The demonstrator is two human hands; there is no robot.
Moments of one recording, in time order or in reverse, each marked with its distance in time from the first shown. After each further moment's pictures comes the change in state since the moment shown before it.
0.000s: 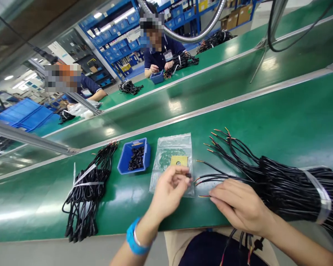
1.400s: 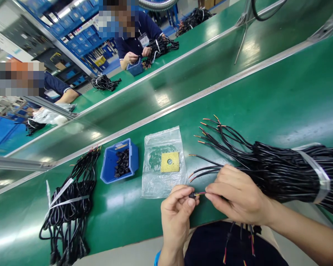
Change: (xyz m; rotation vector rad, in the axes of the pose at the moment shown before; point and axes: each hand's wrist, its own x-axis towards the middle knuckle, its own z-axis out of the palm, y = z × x) left_hand -0.044 -0.029 0.045 -0.686 0.188 -0.048; right_hand 0.003 0.001 0.000 -0.011 0.015 0.044
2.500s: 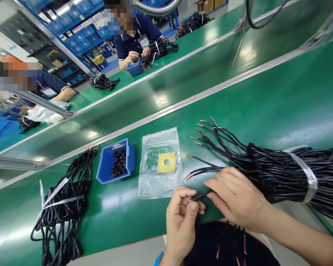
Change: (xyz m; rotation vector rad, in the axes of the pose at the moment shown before) left_hand -0.014 -0.001 0.012 0.224 -0.069 0.005; right_hand -0.011 -0.005 -0.004 -0.229 -0.107 0.039
